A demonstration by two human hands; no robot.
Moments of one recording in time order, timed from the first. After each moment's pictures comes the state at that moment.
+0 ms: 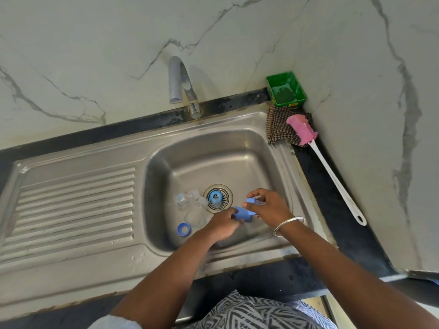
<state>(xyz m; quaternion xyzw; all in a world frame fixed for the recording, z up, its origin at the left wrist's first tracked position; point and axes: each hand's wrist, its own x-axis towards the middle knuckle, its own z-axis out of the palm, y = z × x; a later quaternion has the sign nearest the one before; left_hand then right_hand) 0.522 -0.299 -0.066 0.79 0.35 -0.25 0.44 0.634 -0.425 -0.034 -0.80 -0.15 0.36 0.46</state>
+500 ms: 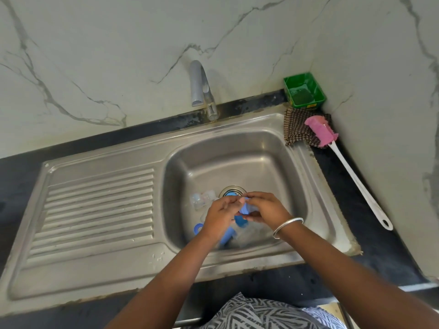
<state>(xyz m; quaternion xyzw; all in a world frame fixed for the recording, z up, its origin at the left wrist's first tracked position) 0.495 -0.283 0.007 0.63 0.40 0.01 0.66 0.604 -0.381 -0.015 -0.62 0.01 0.51 0.60</state>
